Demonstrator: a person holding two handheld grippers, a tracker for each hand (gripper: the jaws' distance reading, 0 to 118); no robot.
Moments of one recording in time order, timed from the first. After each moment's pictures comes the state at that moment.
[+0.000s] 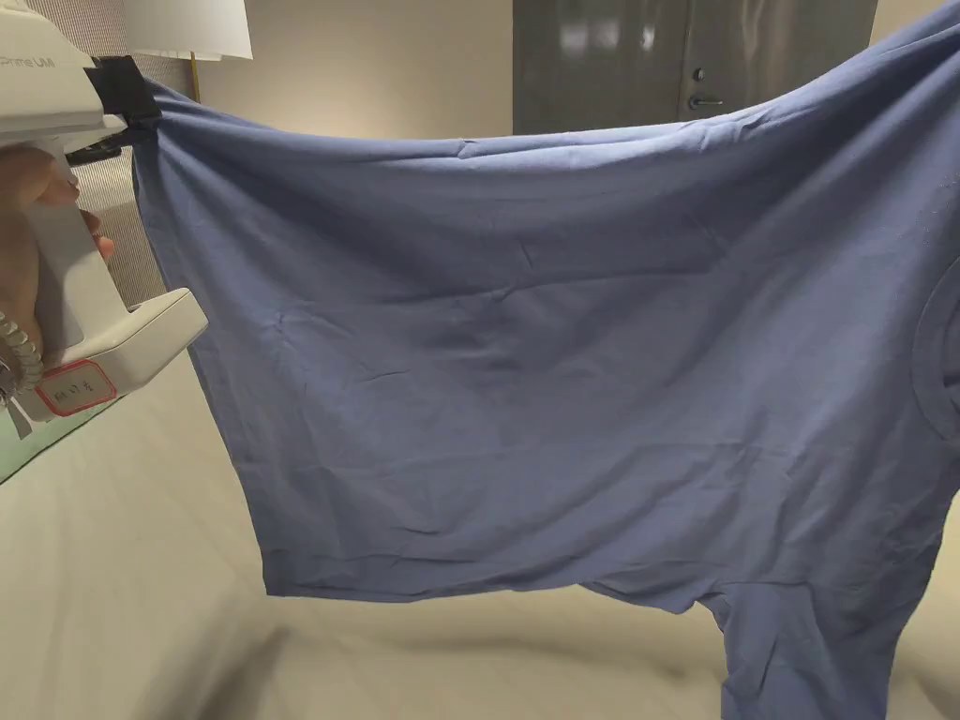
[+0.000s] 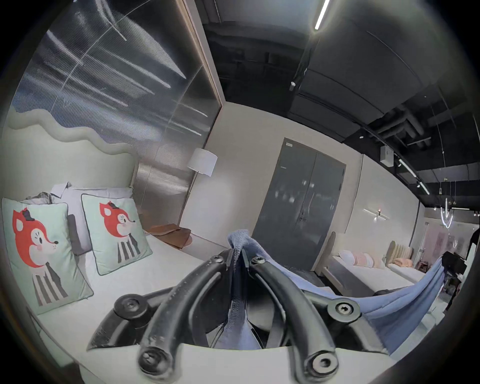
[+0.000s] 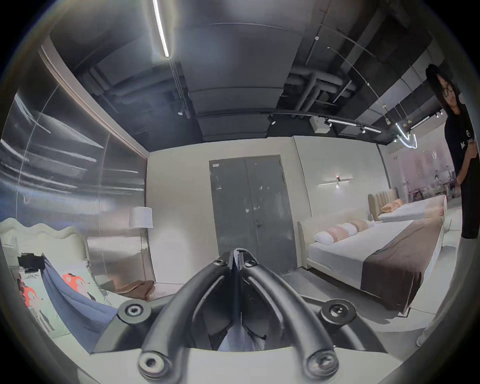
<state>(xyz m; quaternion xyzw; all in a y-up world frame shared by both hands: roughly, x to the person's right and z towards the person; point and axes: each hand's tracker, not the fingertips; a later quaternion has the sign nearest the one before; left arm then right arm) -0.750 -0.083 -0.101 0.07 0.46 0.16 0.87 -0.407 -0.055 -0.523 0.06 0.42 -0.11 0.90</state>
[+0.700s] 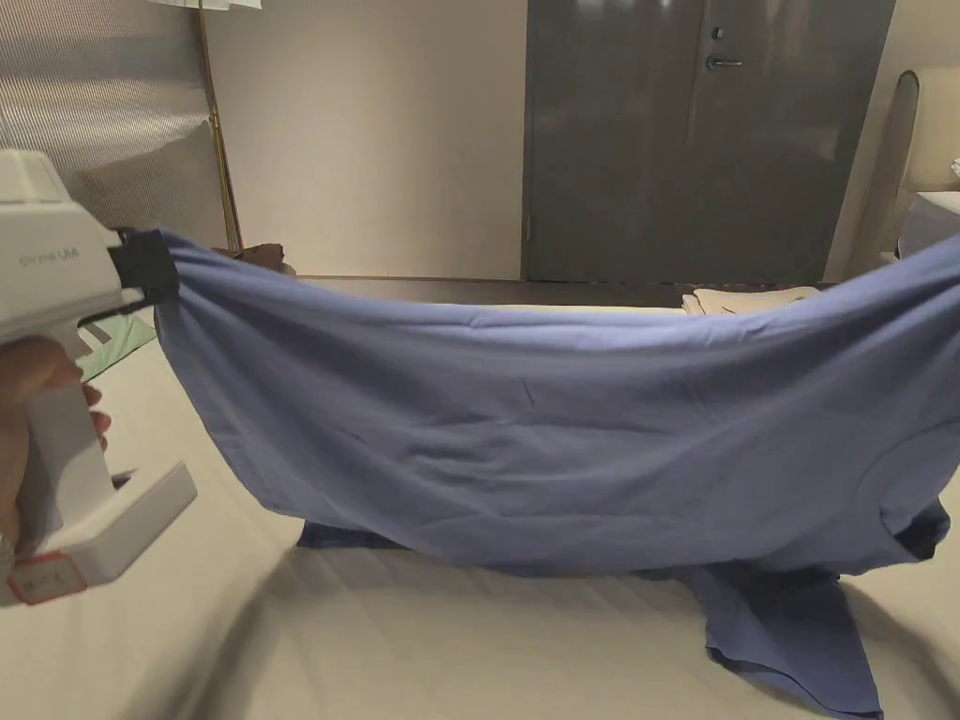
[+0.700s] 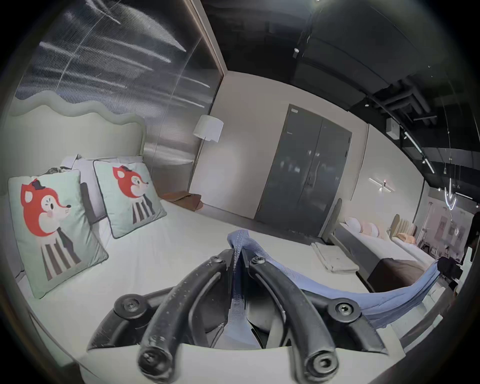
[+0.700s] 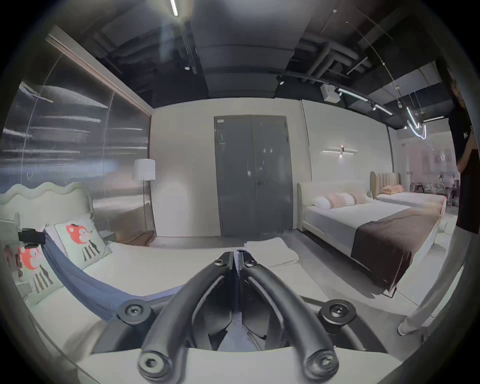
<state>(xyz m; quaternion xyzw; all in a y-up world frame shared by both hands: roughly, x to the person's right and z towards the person) -0.705 -0.188 -0.050 -0.03 0.46 0.18 0.87 -0.342 -0.182 -0.482 -0.04 0.44 -0.01 0.90</state>
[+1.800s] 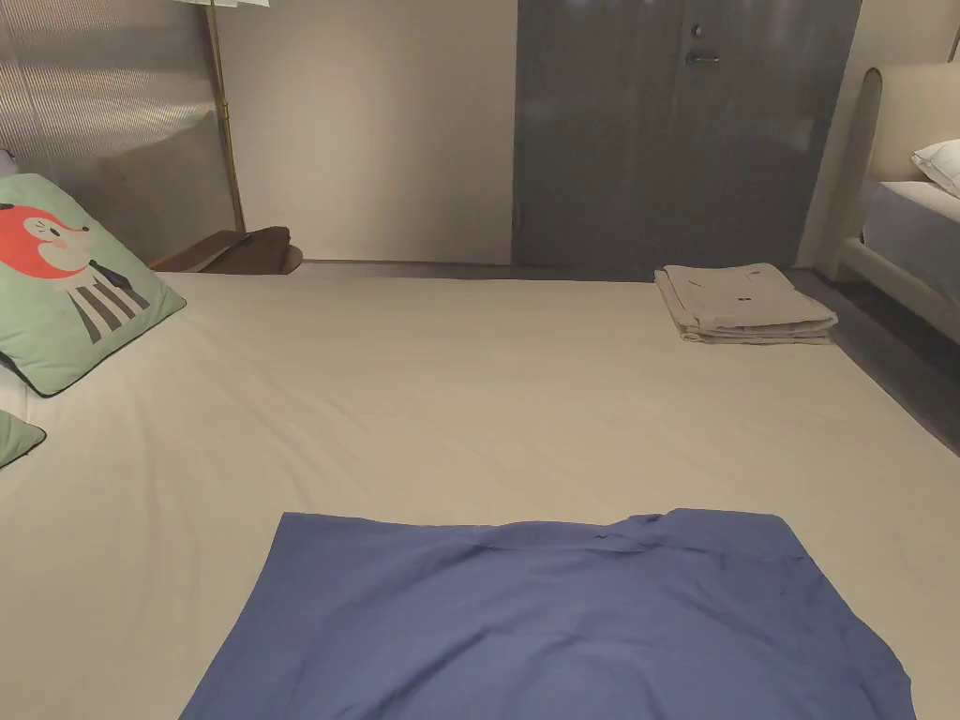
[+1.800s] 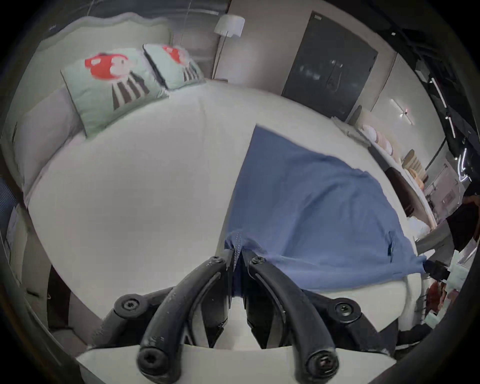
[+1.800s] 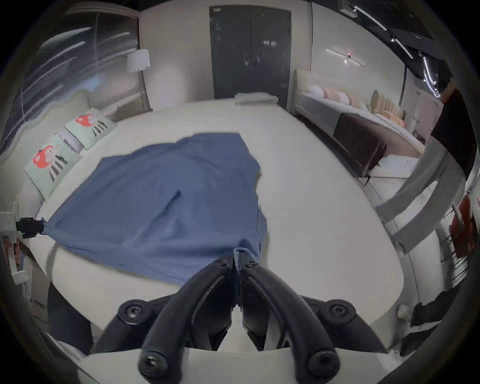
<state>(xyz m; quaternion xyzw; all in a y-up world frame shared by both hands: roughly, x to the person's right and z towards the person) -0.439 -0.417 0.183 -0.33 0.43 0.32 0.78 -0.064 -0.390 -0.262 -0.37 0.39 0.17 0.82</state>
